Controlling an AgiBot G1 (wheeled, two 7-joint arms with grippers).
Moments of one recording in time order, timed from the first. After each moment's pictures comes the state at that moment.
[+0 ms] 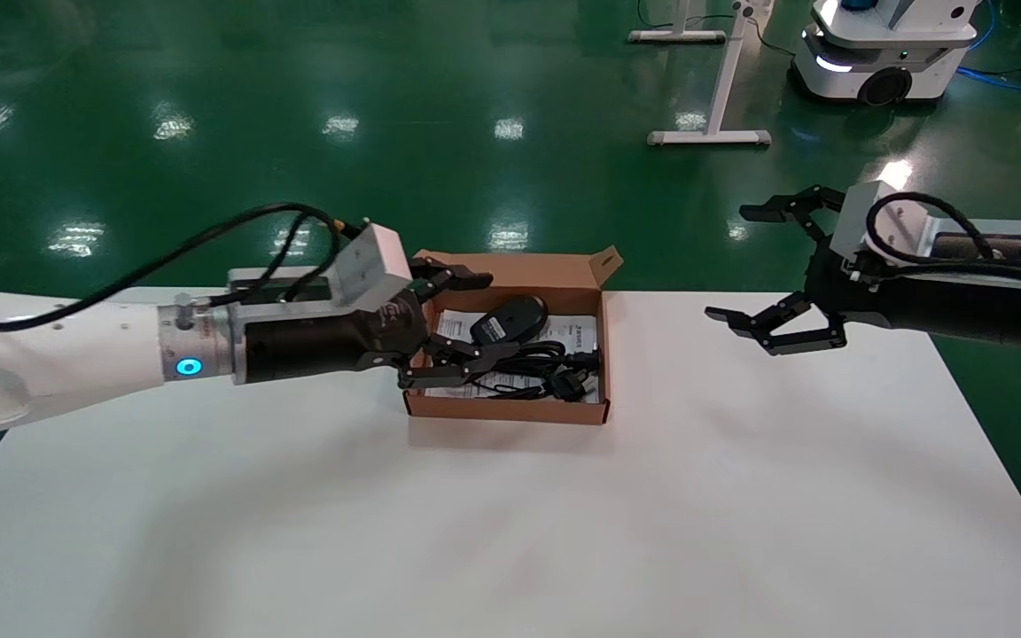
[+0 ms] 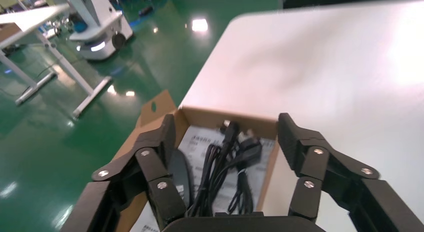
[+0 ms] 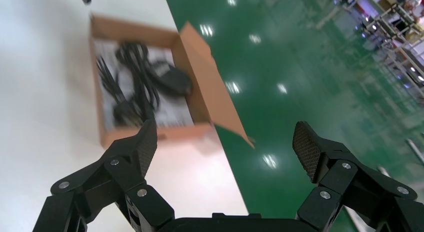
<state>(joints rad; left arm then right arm) -1.44 1.05 0.60 -0.61 1.14 1.23 0.23 1.54 -0.81 -0.55 0.54 -1.18 -1.33 -0.42</state>
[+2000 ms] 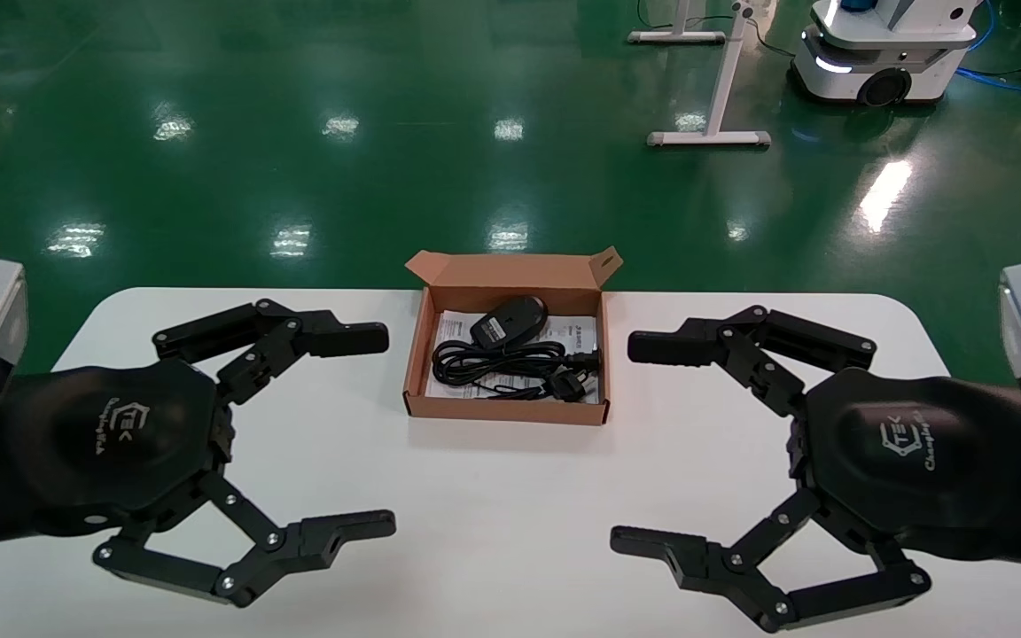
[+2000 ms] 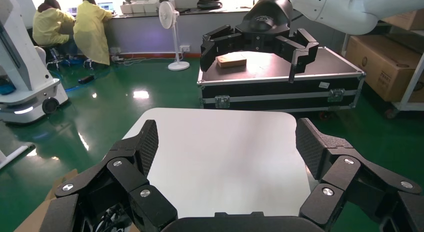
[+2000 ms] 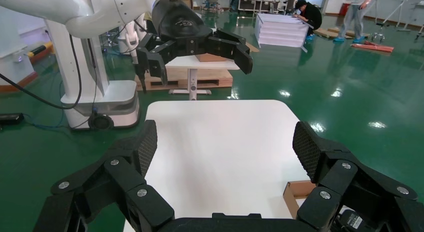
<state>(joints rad) -1.07 0.61 0.28 -1.29 0.73 1.50 -0.19 1.07 -0.61 -0.28 1.29 -0.72 -1.50 0.19</state>
